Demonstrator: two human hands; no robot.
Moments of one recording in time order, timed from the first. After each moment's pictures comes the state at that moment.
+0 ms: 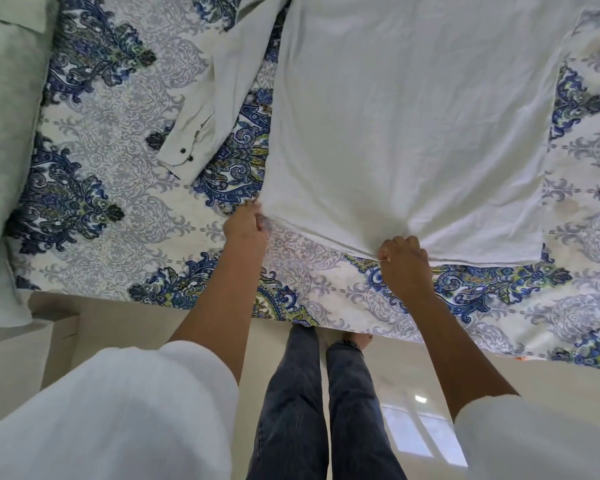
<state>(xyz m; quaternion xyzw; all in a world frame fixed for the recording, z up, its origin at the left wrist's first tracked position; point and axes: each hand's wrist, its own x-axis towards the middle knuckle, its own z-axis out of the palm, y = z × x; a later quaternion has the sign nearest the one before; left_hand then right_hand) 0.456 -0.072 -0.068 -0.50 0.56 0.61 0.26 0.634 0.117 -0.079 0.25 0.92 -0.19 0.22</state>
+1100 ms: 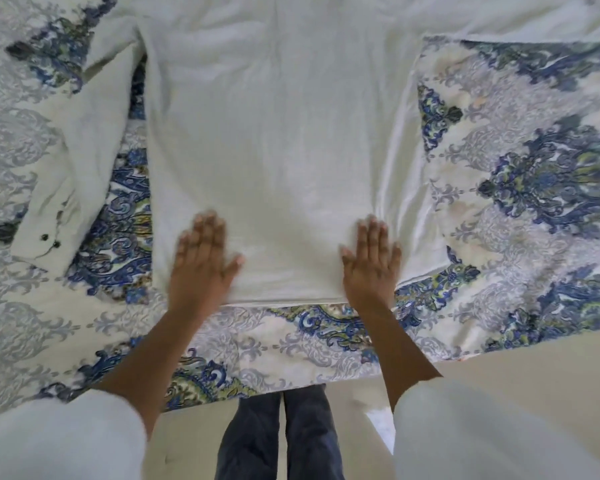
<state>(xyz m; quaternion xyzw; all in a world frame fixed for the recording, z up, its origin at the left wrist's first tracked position) 0.462 -0.029 -0.130 0.41 0.90 -0.01 0.15 0.653 0.181 -0.133 0.44 0.89 -0.10 0.08</state>
